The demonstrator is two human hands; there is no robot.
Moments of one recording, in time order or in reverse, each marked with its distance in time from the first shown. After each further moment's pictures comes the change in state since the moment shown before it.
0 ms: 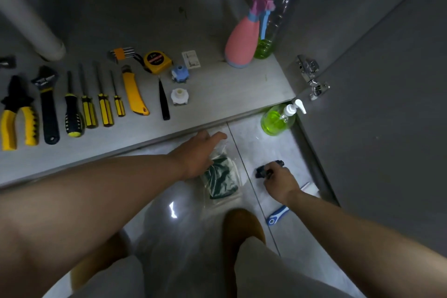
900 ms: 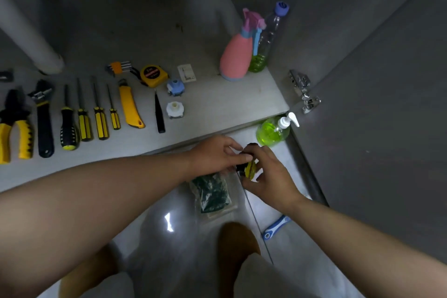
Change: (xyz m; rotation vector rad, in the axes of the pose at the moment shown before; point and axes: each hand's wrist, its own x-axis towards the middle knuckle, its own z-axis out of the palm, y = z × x) left_hand 0.016 0.068 -0.030 -0.678 -0.053 -0.076; right_hand -0.027 -0.049 -0.043 0.121 0.208 -0.703
